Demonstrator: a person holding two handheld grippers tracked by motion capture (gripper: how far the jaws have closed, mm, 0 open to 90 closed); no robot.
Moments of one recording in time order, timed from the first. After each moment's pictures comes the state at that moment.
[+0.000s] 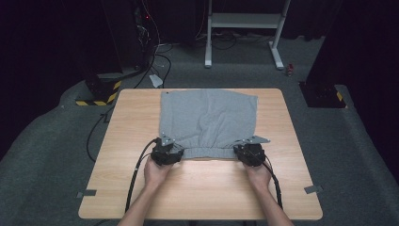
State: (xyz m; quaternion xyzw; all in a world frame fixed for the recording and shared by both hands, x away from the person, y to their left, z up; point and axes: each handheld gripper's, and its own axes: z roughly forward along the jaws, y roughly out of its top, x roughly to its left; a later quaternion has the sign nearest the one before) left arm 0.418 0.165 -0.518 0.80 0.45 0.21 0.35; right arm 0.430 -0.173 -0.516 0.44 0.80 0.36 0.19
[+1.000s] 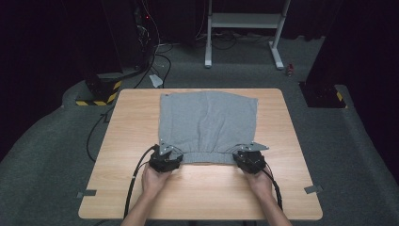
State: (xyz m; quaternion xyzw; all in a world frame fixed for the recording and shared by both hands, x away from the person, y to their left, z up) left arm 0.392 0.171 -0.526 0.79 0.44 0.22 0.37; right arm 0.407 -0.175 -0.520 0.42 0.81 0.36 0.19
